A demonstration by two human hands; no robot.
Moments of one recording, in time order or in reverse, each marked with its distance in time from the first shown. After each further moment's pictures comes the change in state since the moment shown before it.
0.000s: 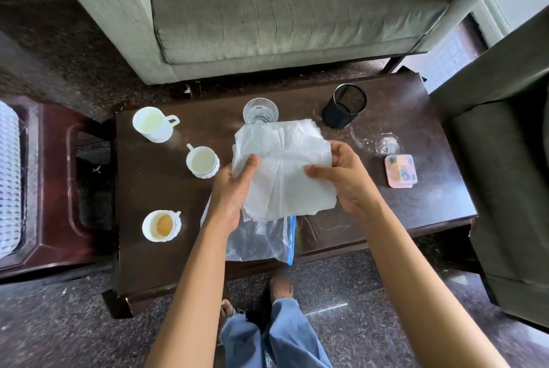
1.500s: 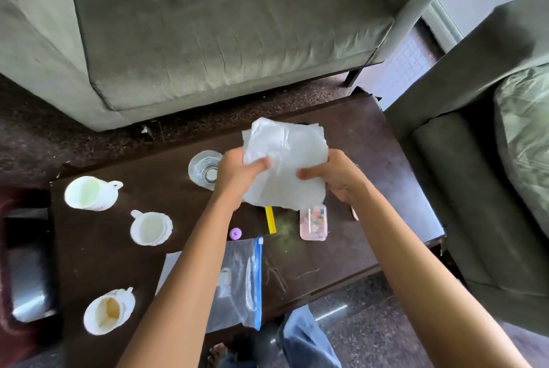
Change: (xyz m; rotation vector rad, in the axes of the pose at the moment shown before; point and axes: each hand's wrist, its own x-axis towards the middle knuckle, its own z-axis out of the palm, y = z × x) left_hand 0.100 0.070 0.133 0.439 -0.105 0.101; right_hand 0.100 -0.064 -0.090 -0.103 0.046 0.123
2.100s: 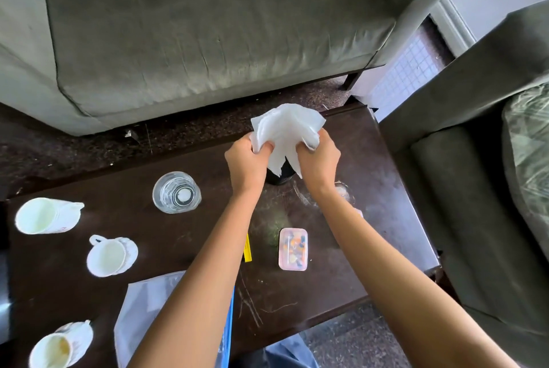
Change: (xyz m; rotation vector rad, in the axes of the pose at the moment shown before) left_hand 0.075 0.022 0.094 0.178 0.315 0.257; right_hand 0.083 -0.018 -0.017 -0.279 0.561 -0.363
